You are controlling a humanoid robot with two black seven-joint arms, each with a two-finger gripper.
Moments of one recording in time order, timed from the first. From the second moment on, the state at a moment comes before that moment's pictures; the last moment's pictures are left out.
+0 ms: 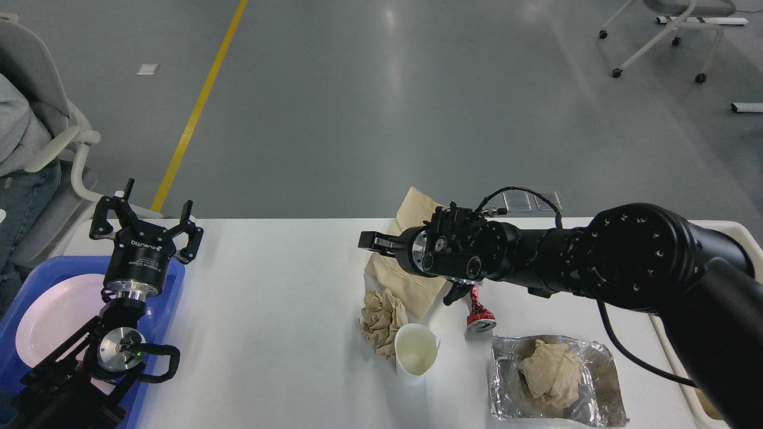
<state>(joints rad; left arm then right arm) -0.37 0.29 -1.04 -0.78 0.04 -0.44 -0.52 1.37 0.20 -0.85 0.77 -0.08 -0.04 -0.08</state>
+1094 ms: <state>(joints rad) -0.37 0.29 -1.04 -0.78 0.04 -0.44 -0.52 1.20 0.20 -0.90 0.78 -0.68 -0.12 -0.08</state>
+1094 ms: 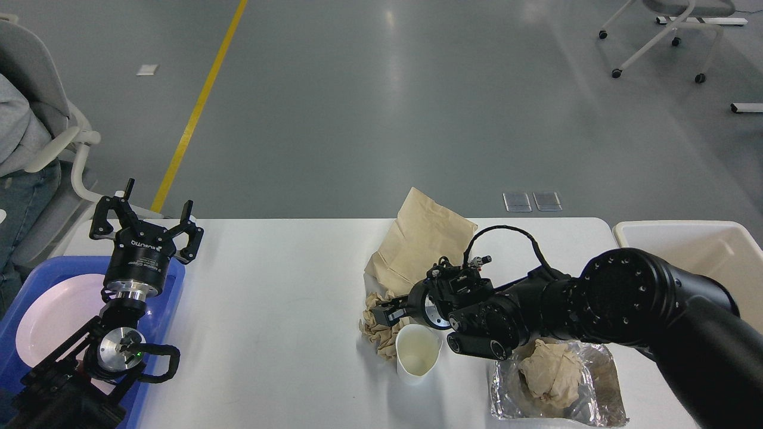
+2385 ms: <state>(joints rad) -0.37 0.29 -1.04 -0.78 0.04 -0.44 -0.52 1.15 0.20 -0.89 0.73 -0.60 -0.13 -0.12</state>
